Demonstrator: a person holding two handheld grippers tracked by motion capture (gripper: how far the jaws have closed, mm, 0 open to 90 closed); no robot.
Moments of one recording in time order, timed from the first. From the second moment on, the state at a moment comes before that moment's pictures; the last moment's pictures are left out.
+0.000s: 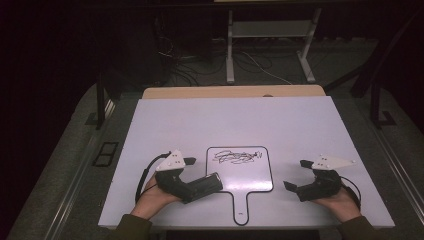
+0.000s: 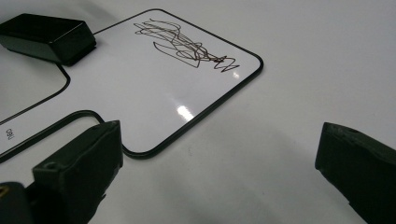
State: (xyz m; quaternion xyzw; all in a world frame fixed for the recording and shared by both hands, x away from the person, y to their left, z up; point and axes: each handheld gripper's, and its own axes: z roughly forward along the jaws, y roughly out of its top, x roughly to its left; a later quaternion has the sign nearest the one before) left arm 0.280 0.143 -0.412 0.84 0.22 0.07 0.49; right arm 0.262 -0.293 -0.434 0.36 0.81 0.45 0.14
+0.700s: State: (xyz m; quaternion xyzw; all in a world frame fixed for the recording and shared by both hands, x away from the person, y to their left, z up) left arm 0.277 0.123 -0.428 0.90 0.16 0.06 0.41; right arm 0.263 -0.293 -0.435 0.36 0.81 0.45 0.14
